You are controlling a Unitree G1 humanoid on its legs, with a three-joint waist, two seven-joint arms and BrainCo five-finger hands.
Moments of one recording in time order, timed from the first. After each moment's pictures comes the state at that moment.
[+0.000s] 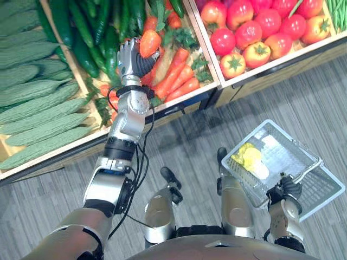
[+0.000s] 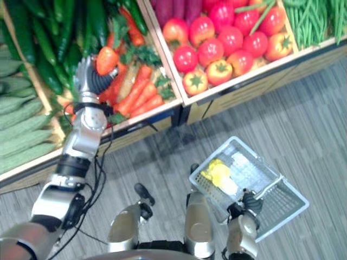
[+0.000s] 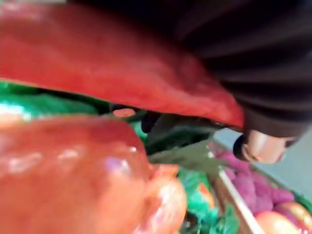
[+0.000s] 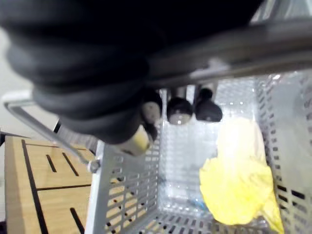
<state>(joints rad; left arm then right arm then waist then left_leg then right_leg) -0.58 0.28 -0.06 0.24 0.63 0.07 0.36 0.16 0.02 -0.39 0.49 0.37 -0.10 -0.30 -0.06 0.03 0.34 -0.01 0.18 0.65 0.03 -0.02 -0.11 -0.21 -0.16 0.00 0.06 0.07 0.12</state>
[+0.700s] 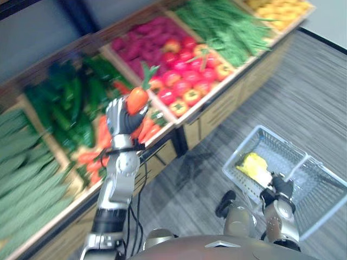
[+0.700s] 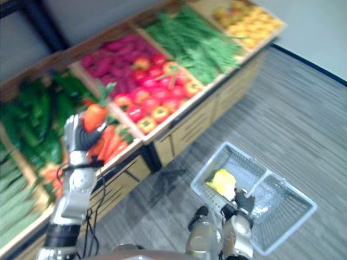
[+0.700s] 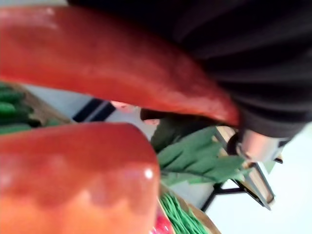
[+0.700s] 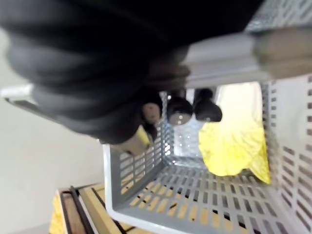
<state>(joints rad) 0.03 0.07 -0.04 -0.16 0.70 -0.06 0.35 0.16 0.02 -0.20 0.24 0.26 -0.07 -0.26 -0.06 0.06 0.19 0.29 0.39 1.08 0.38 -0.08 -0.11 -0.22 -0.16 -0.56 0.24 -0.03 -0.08</state>
